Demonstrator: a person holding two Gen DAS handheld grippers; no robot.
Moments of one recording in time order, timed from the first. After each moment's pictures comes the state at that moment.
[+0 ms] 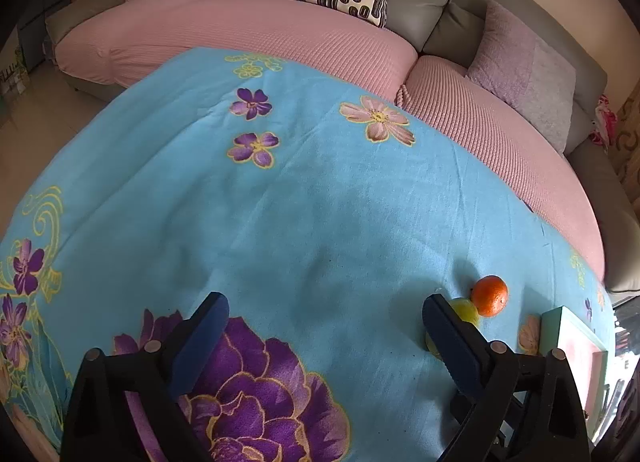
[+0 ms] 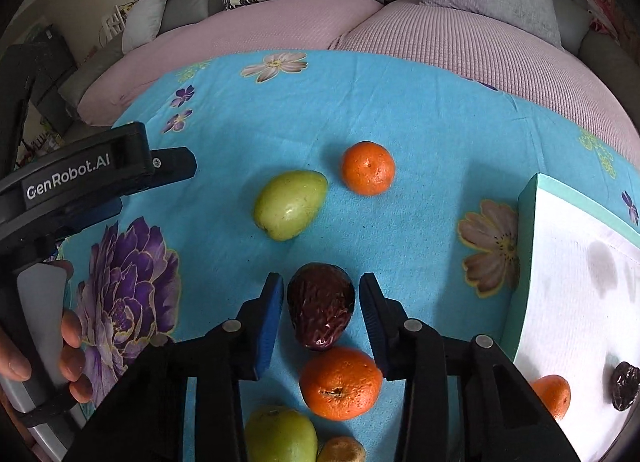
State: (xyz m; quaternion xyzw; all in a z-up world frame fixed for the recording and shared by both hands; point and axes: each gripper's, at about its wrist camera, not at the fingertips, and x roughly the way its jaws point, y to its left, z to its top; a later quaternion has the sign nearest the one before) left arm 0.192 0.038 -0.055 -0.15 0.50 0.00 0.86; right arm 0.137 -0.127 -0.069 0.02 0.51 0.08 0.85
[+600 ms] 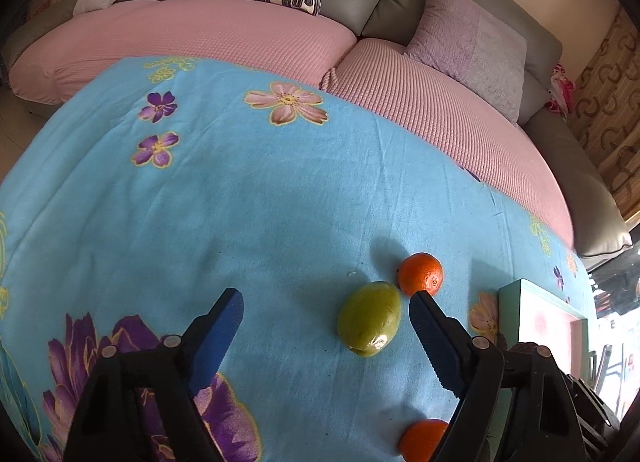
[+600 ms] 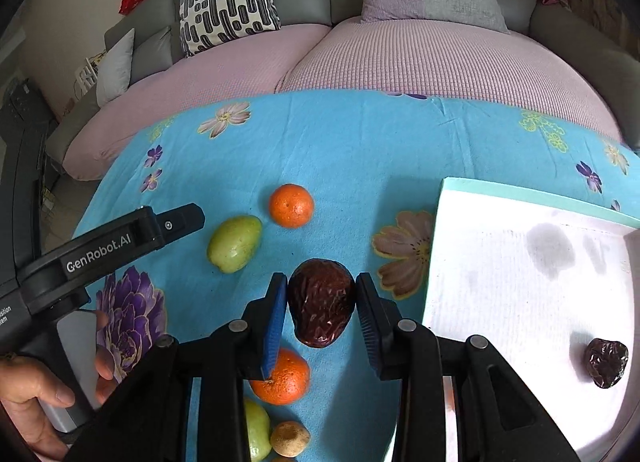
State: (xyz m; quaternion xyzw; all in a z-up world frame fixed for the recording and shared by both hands) left arm 0.196 -0.018 -0.054 -0.13 0.50 -0.09 0.85; right arm 0.120 -0.194 -0.037 0.10 0.47 0.03 0.87
